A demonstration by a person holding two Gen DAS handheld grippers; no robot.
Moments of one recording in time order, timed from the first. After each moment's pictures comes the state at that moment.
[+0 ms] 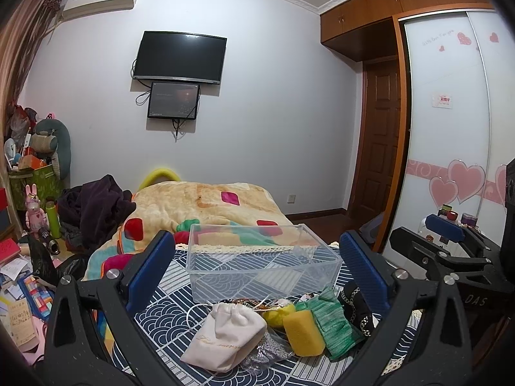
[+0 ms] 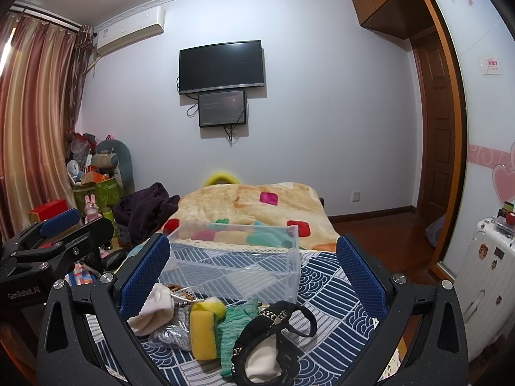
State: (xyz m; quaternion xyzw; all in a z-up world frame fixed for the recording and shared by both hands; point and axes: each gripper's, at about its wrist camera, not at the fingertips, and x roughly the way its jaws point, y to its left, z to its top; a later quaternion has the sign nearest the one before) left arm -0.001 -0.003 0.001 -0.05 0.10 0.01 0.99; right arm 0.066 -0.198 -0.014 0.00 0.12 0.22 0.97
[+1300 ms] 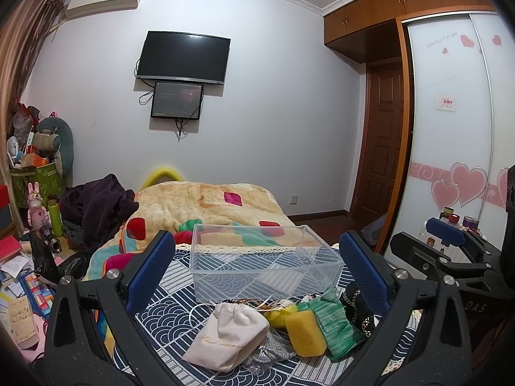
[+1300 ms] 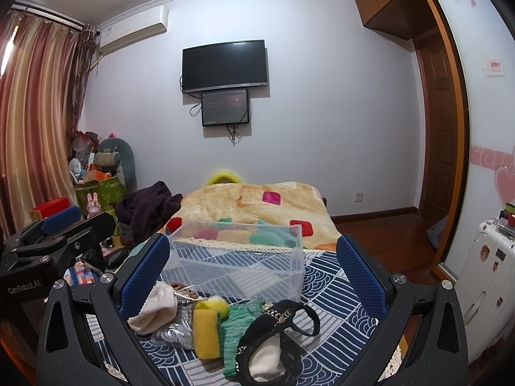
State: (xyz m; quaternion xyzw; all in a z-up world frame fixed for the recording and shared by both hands) left arm -0.002 0.003 -0.003 -0.06 0.10 0.01 0.99; right arm 0.060 -0.193 -0.014 -0.01 0.12 0.23 0.97
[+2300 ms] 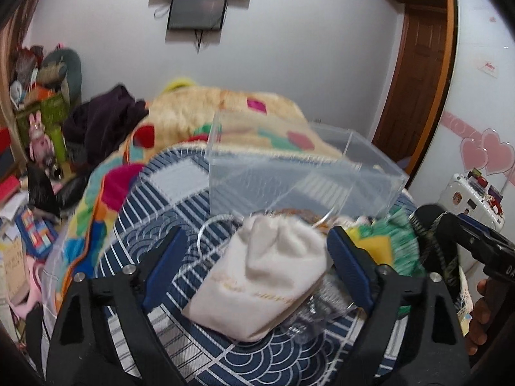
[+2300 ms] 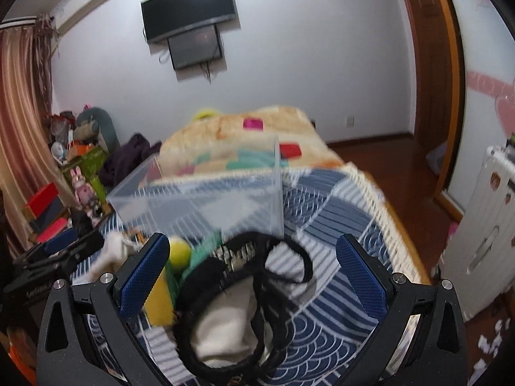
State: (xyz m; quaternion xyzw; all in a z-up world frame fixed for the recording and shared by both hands) left arm 0.067 0.034 -0.103 -0.10 0.29 0.04 0.95; right arm 0.118 -0.218 -0.083 0.03 0.29 0.21 0.93
